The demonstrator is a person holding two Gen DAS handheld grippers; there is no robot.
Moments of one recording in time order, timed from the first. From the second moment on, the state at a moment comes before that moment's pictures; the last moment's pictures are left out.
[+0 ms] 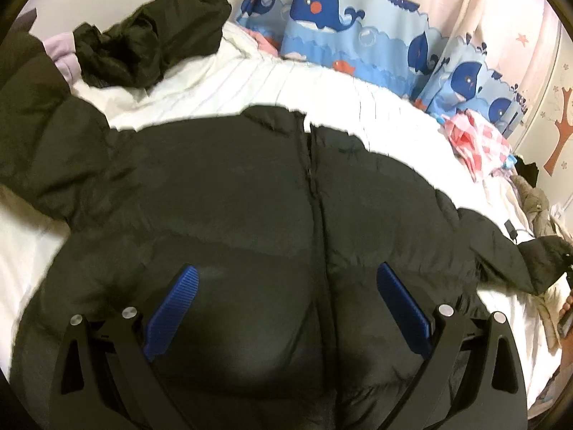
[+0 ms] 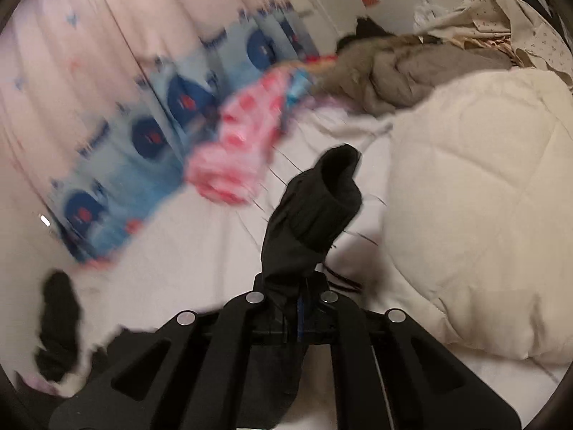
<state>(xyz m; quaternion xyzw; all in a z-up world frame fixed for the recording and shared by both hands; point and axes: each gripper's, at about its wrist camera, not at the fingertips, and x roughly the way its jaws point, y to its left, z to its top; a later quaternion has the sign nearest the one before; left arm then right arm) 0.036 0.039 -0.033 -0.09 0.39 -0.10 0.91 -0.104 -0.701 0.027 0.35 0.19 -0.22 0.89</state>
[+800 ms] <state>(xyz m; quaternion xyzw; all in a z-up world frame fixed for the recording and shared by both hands) 0.015 0.050 -0.016 0.00 0.32 -0.08 0.94 -0.074 -0.661 0.068 0.47 0.12 -0.10 0.87</state>
